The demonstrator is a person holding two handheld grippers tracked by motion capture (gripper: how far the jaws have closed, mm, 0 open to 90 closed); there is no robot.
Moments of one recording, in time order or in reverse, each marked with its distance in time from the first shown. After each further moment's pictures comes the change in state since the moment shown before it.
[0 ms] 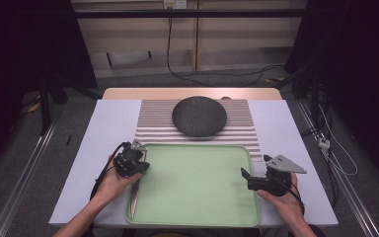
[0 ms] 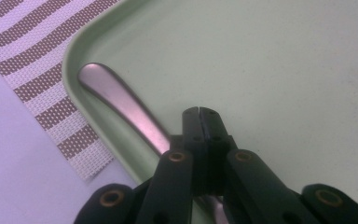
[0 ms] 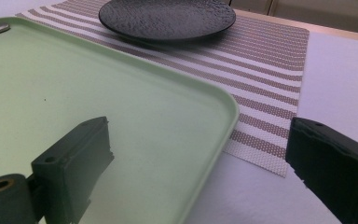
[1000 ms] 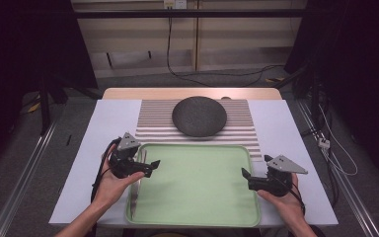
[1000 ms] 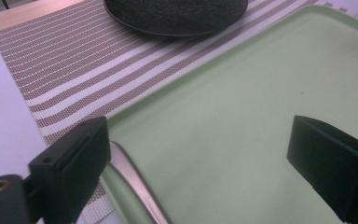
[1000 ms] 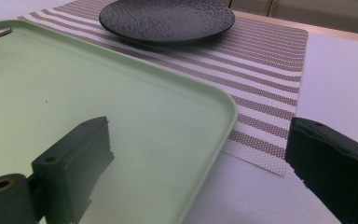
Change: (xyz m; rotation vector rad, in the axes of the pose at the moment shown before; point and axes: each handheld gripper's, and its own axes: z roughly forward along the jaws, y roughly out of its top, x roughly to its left) left arm -0.016 0.008 -0.044 -0.322 0.017 -0.062; right arm -0.001 0.000 -0.002 -0.007 0.001 0.007
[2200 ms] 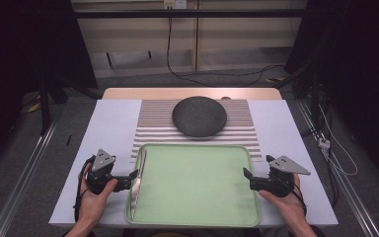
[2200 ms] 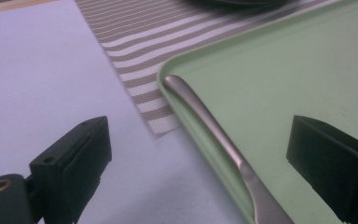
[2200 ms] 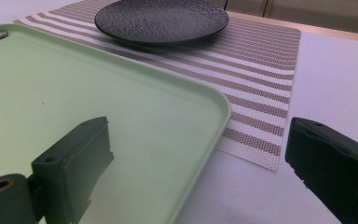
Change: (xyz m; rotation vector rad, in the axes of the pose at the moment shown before) left arm 0.022 -0.066 -0.029 -0.063 0.141 -0.101; right arm -0.002 -0.001 -0.004 -0.007 -0.013 0.016
